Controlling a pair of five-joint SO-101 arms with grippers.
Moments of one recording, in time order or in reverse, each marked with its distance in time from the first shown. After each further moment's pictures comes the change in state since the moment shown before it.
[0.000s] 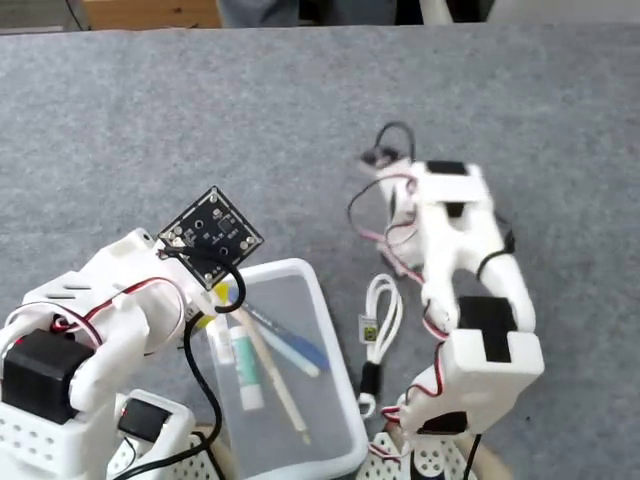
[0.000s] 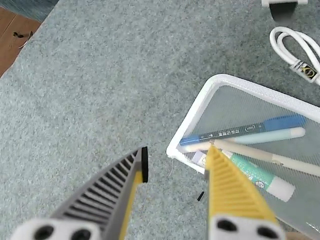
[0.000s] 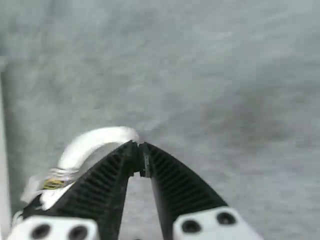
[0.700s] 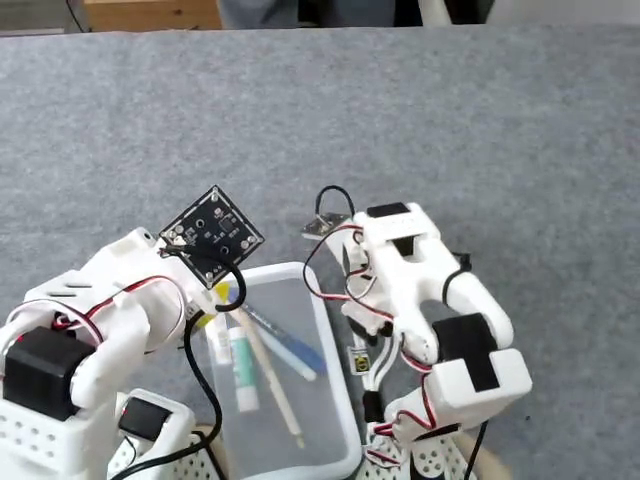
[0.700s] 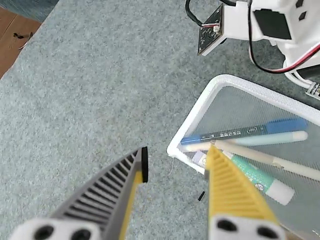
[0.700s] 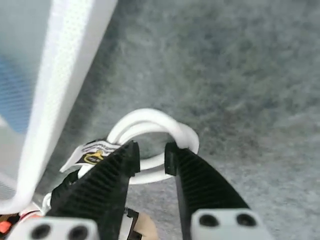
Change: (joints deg) left arm 0.0 1.6 0.0 0.0 -0.4; right arm -14.8 -2.9 21.5 0.7 0.0
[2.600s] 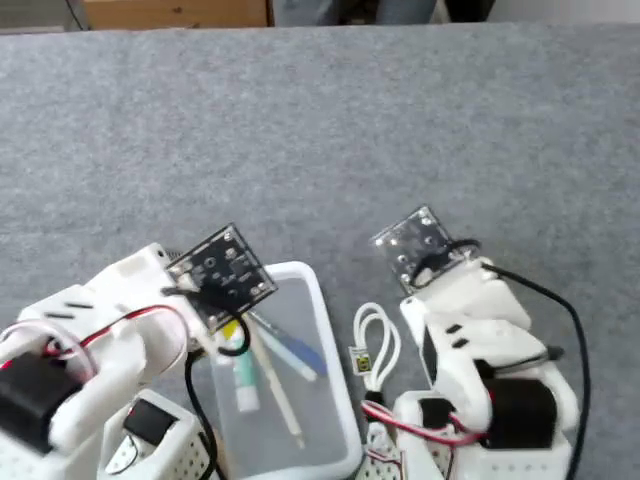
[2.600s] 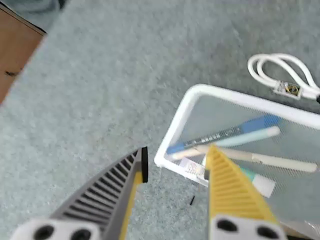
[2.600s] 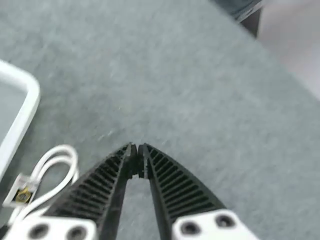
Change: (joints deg) left arm 8.3 -0.2 -3.8 4.1 0.0; right arm 11.8 -84.1 4.8 10.8 4.4
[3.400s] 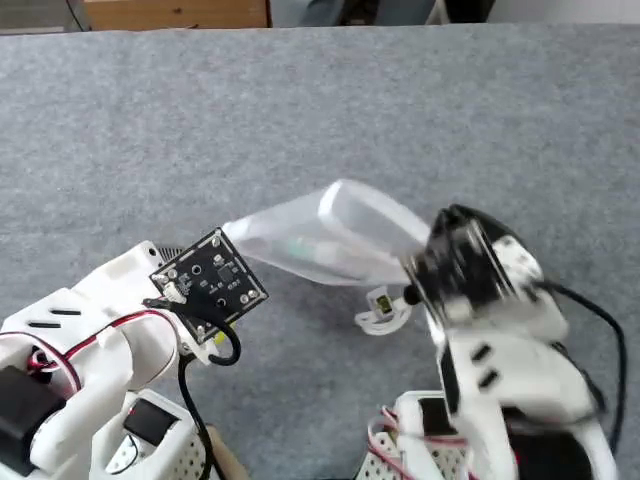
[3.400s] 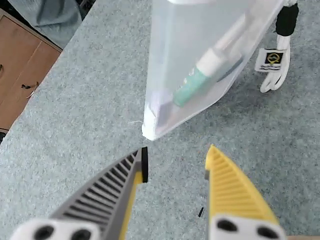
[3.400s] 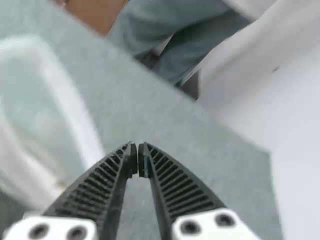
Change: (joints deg) left arm 0.0 0.0 -5.7 0.0 0.0; right arm 0.2 0.3 -17.4 -9.4 -3.1
